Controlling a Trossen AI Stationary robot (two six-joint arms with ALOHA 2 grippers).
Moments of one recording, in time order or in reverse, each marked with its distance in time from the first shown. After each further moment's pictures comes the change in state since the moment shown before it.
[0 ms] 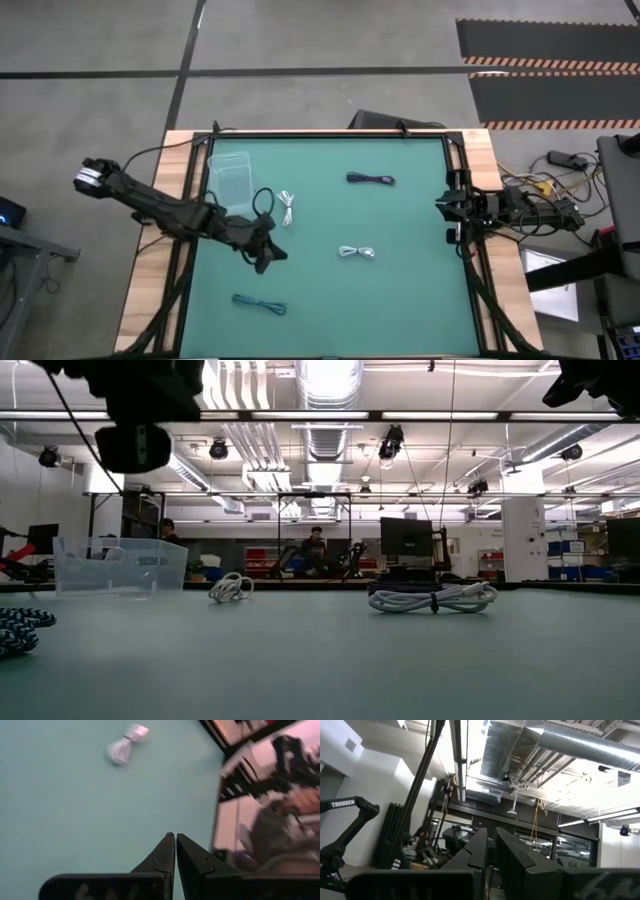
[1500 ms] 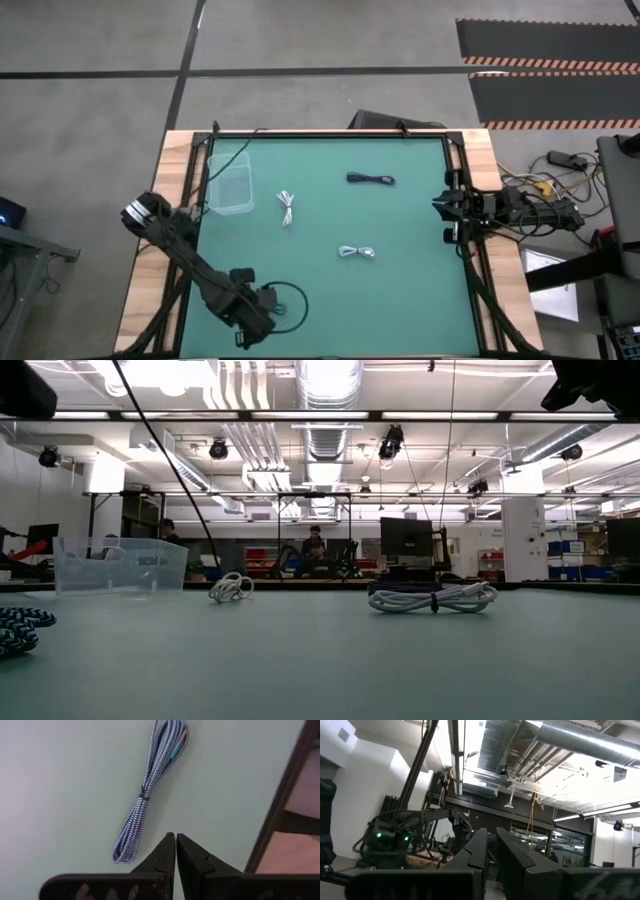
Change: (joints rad) left arm -0.401 0.642 0.672 -0.937 0.070 0.060; right arm 0.000 0.001 0.000 -0.032 0.025 -0.018
